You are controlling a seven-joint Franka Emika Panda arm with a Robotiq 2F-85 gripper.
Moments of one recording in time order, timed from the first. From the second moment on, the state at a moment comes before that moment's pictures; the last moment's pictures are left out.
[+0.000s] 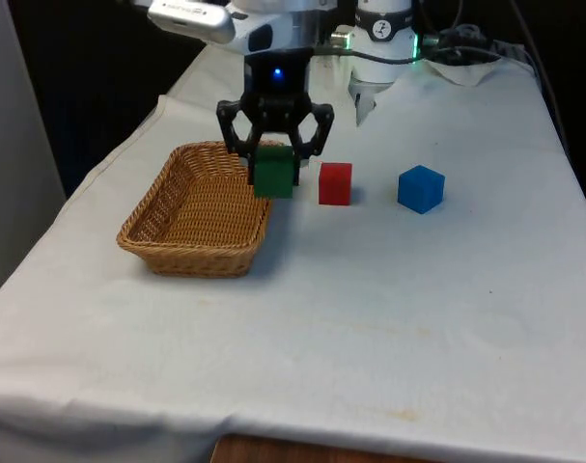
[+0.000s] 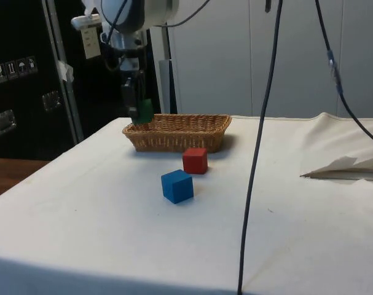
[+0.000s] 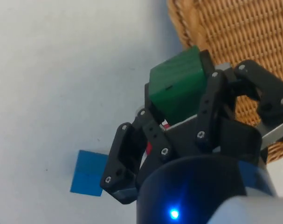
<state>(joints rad) 0.29 0.55 -0.50 -1.78 0.26 2.36 -0.52</state>
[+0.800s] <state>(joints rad) 0.26 0.58 -0.61 -1.80 0.35 2.37 -0.71</state>
